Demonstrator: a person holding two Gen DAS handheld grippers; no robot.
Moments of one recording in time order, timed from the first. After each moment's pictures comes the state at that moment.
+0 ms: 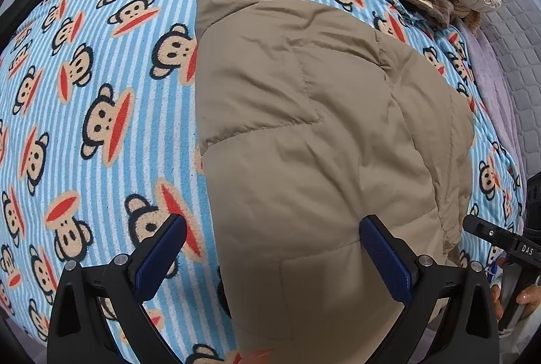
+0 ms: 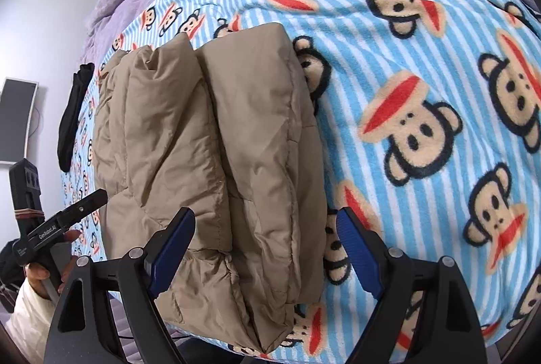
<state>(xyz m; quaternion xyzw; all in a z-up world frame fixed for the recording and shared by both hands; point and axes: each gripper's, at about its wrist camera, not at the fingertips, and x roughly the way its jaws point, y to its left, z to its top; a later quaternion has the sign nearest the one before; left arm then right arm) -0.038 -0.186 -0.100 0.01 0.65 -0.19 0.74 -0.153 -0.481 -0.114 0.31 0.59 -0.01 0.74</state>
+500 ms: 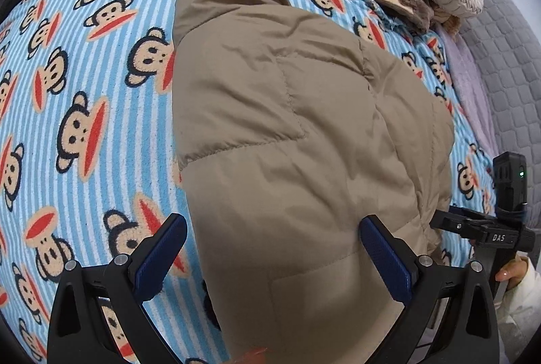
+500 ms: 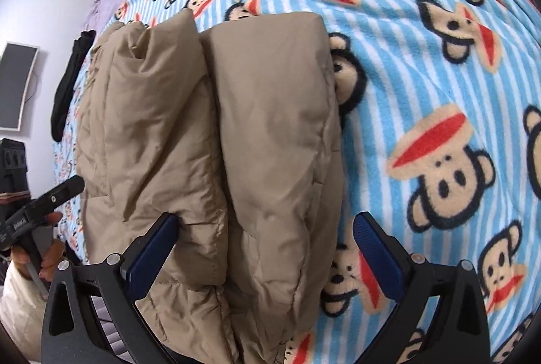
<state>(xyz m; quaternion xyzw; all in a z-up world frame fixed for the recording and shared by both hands) -0.020 -0.182 -0.104 -0.04 0.64 -0.25 0.72 -0.115 -0.468 -0.135 0.26 0.63 0.04 0.73</state>
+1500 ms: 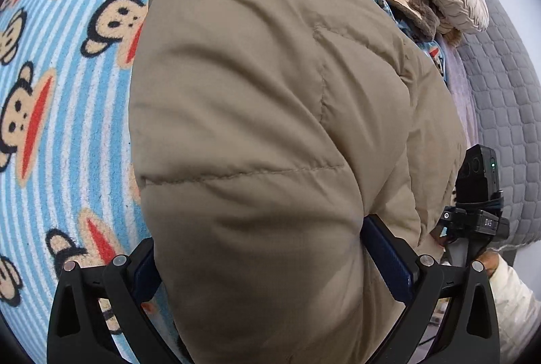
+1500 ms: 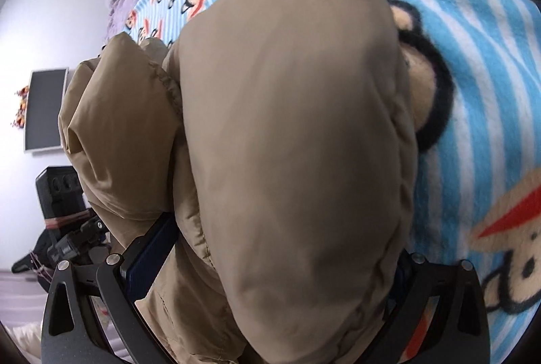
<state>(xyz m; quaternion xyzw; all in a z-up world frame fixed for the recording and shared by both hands) 0.009 -0.198 -0.161 -0.08 0.66 -0.27 0.69 -0.073 -0.470 -0.191 0.39 0.63 0.10 0.67</state>
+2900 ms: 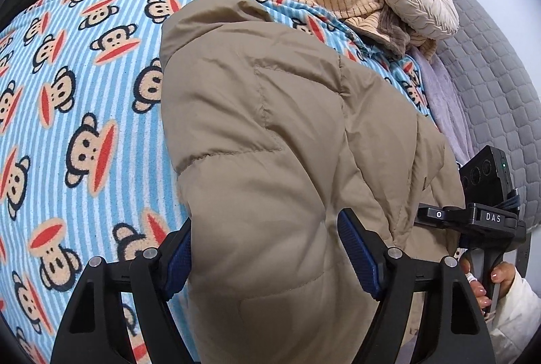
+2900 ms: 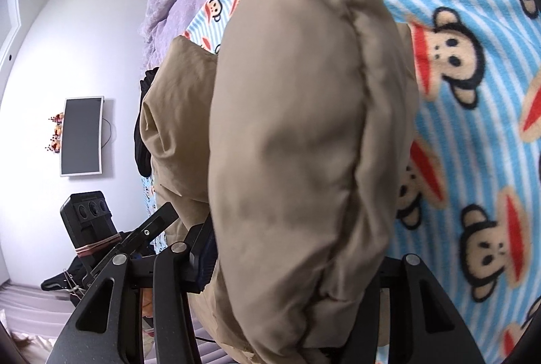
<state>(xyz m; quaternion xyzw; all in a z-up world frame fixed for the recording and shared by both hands) -0.009 -0.152 -0.074 -0.06 0.60 -0.28 0.75 -0.107 -0.434 -0.135 0.47 0.54 0.12 0.69</state>
